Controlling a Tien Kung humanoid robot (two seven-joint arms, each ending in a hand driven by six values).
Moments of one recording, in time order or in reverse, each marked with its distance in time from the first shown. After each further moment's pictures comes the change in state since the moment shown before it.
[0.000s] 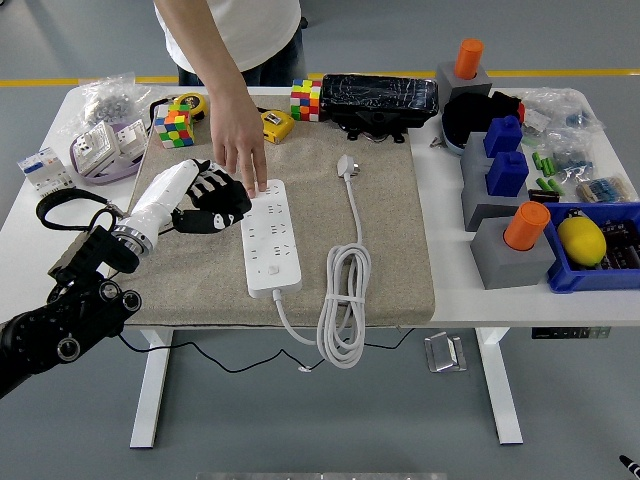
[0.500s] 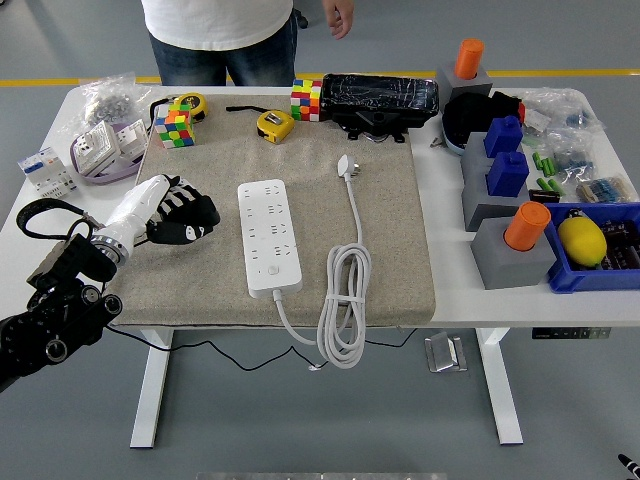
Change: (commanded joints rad) left arm 0.005 0.009 -0.004 0.078 -0.011 -0.037 0.027; right arm 0.001 0.000 0.000 0.000 0.000 0.000 0.000
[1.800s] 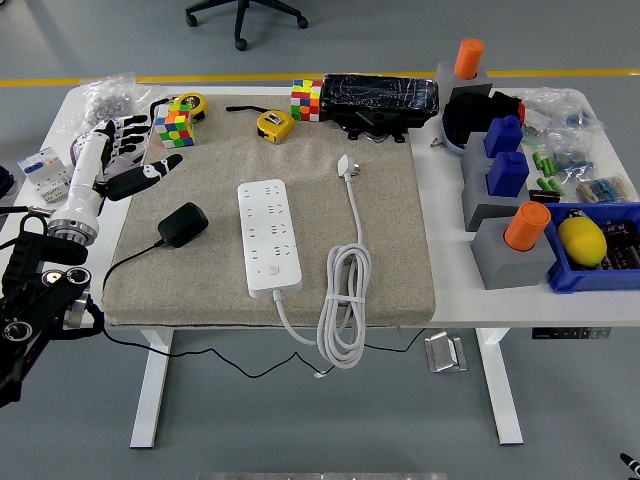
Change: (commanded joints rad) left arm 0.115 -0.003 -0.297 -0.139 -0.425 0.086 -0.224; right arm 0.005 -0.010 -0.017 0.003 0.002 -0.002 0.003
